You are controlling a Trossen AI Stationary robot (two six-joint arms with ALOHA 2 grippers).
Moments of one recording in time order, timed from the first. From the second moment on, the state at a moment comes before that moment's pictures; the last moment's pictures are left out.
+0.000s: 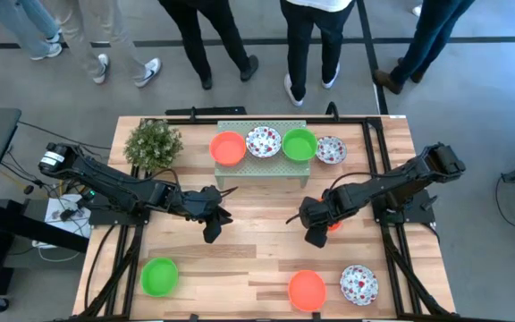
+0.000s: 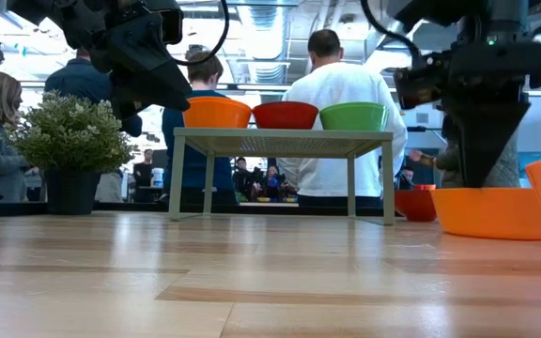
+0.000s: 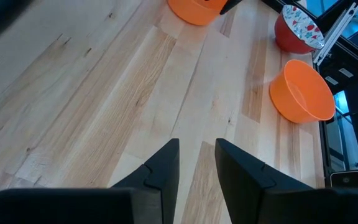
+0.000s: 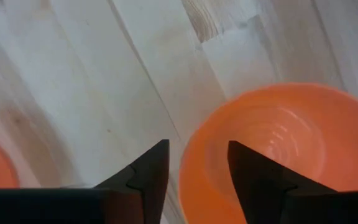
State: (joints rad) left arm -0.29 1.24 0.66 -0.06 -0.18 -0.63; right arm 0.29 1.51 0.91 -0.77 0.05 0.73
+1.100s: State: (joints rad) left arm -0.33 1.24 0.66 0.16 -0.10 -0.21; right arm 0.34 1.65 1.20 -0.65 -0.02 0.26
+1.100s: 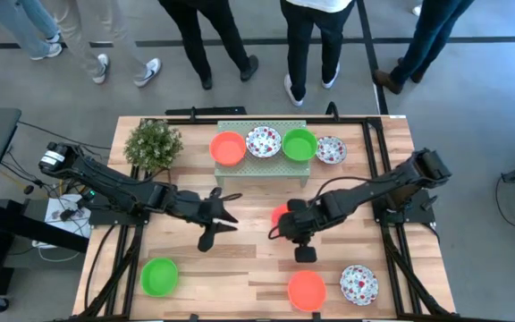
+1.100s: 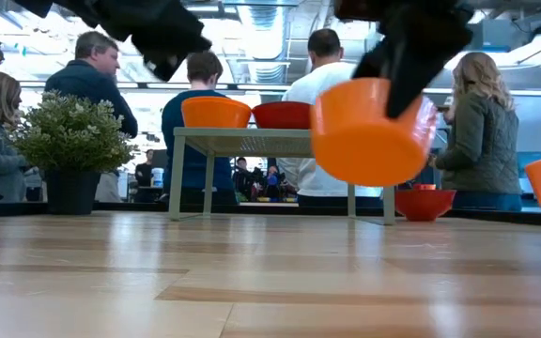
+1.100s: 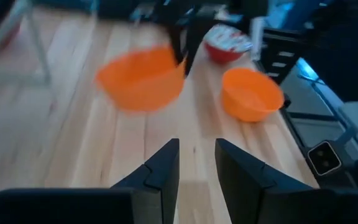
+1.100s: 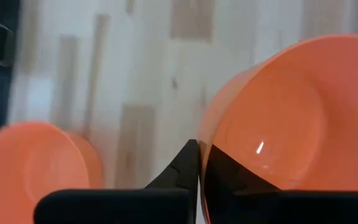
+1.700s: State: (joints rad) left arm -0.33 1.27 0.66 0.25 -0.01 0.01; right arm 0.31 1.89 1.43 -0.62 -0.08 0.05
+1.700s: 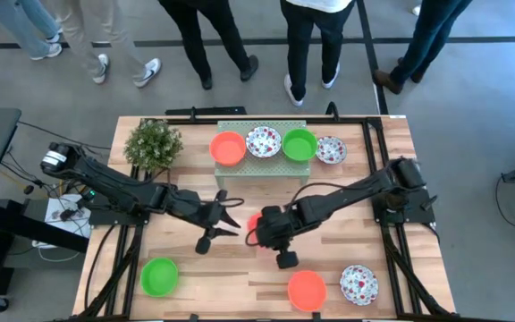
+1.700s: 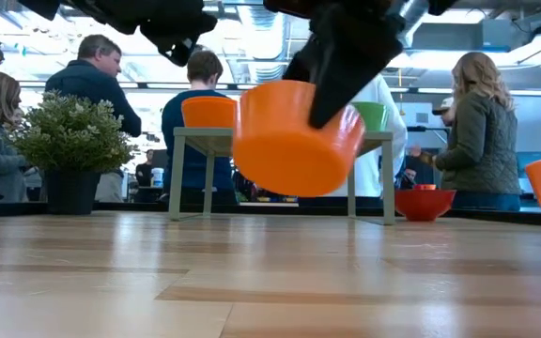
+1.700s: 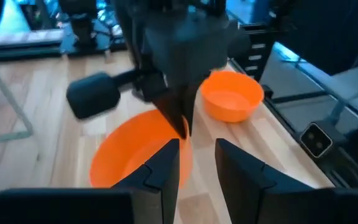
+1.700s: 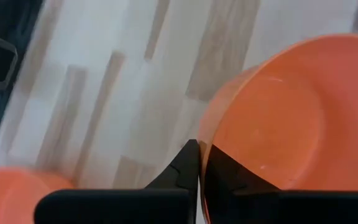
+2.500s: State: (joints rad) left arm -0.31 1.44 0.64 0.21 0.00 0.08; right arm 0.24 2.09 1.75 -0.79 -0.11 -0.09
